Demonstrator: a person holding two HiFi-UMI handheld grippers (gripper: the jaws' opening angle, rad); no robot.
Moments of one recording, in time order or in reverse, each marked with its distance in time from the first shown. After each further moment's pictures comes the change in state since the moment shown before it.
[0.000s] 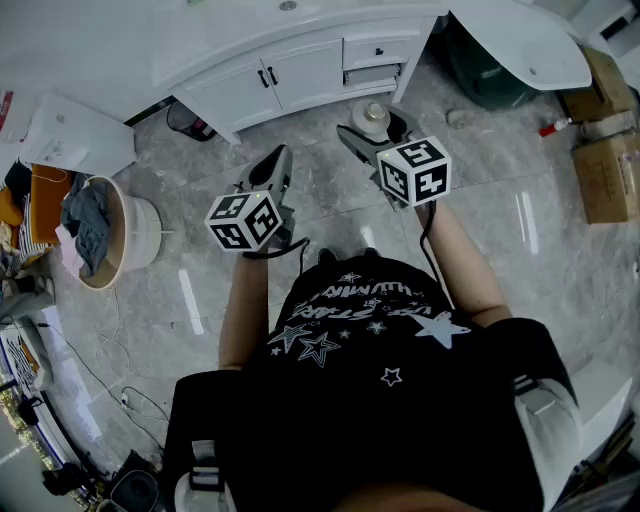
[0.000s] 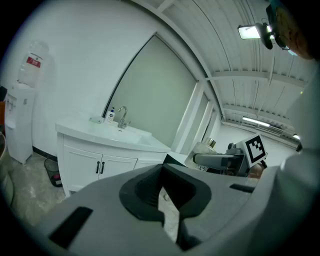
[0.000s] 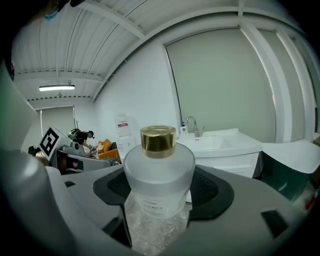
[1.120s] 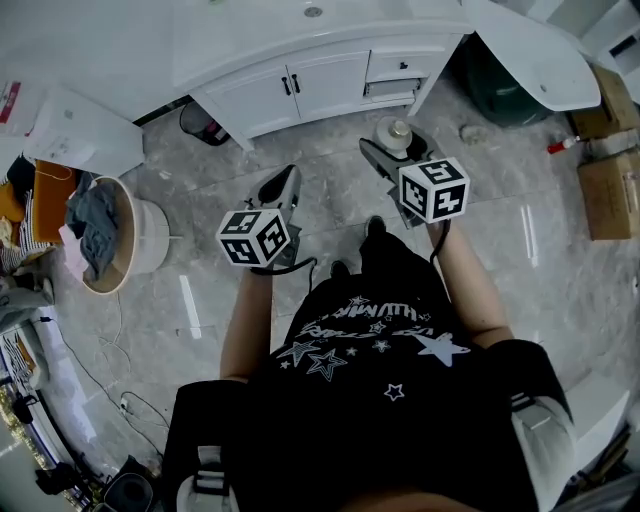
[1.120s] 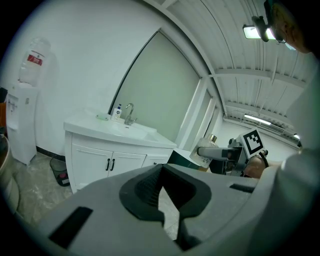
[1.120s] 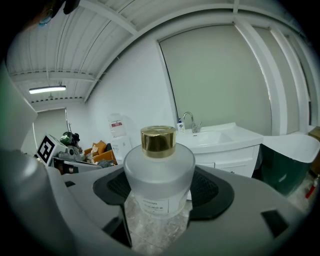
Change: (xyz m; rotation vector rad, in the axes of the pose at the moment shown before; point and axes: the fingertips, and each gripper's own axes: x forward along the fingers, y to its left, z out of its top) left arm -0.018 0.070 -0.006 0.004 0.054 0.010; right arm 0.046 0.011 -0.005 0.064 0.022 -0.055
